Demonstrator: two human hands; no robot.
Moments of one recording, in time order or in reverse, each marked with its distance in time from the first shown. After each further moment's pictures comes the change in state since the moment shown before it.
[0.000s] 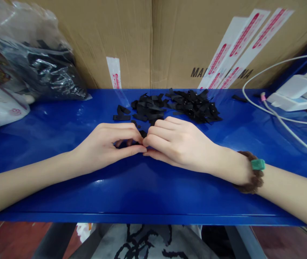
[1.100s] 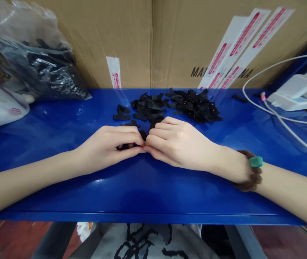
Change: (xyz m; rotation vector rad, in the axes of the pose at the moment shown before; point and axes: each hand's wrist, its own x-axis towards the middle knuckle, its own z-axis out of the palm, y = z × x) left_hand -0.001 -0.002 0.002 0.084 -0.100 0.046; right_hand 0.001 0.001 0.004 0.000 -0.064 0.003
